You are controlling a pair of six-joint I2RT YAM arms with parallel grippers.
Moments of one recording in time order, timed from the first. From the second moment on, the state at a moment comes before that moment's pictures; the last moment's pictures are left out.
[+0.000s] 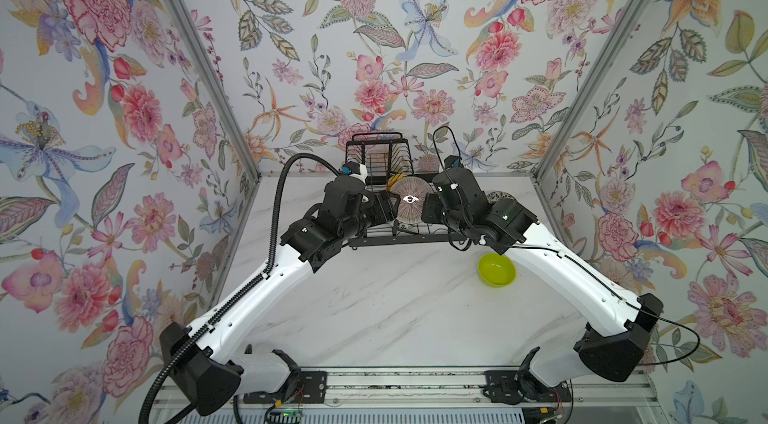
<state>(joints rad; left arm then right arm) -0.67 1.33 1.36 -0.46 -0.01 -0.74 0.83 1.51 1.70 -0.83 0.39 0.62</state>
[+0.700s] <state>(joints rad) -0.59 1.38 1.41 -0.47 -0.03 -0.65 0.89 1.62 1.82 -0.78 0.42 0.60</state>
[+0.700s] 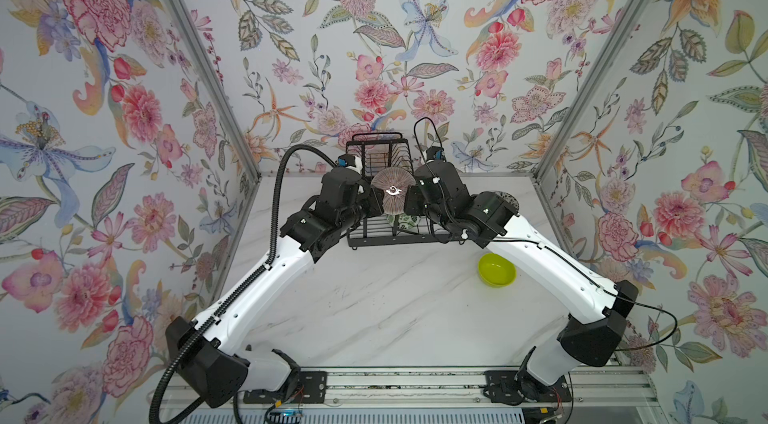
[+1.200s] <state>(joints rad) -0.57 1.42 1.44 -0.45 0.02 -0.65 0.87 1.64 1.83 -0.74 0.44 0.62</state>
